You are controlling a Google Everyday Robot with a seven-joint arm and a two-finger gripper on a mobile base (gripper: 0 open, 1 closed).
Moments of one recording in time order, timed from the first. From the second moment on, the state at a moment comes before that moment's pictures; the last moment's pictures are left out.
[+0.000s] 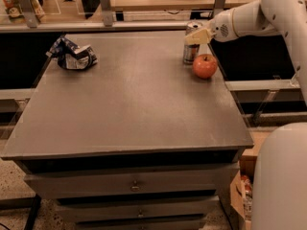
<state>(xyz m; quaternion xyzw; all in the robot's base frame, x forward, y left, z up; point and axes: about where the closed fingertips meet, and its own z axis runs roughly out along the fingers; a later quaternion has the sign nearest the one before) 0.785 -0.151 0.903 -0.41 0.76 0.23 0.46</state>
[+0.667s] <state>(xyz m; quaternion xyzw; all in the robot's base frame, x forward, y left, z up) 0.787 -0.145 0.897 -0.41 0.76 0.23 0.45</state>
